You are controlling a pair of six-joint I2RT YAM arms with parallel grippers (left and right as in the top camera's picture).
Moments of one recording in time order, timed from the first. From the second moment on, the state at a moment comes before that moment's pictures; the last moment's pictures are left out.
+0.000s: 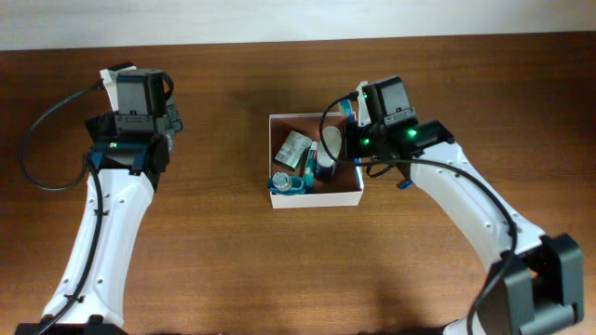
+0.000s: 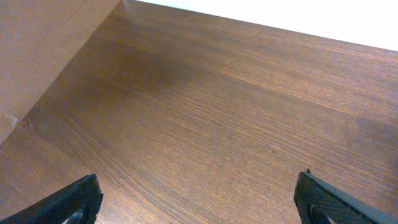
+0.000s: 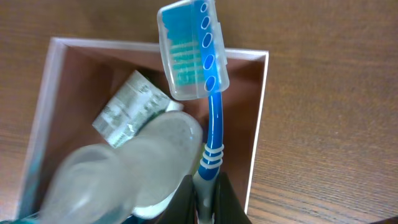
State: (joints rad) left arm -0.05 1.50 1.32 -0.60 -0.53 -0.23; right arm 0.34 1.69 1.30 -0.59 -0.10 0.26
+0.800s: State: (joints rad) left arm -0.05 1.50 1.32 -0.60 -0.53 -0.23; right arm 0.33 1.73 1.30 -0.59 -0.10 0.26
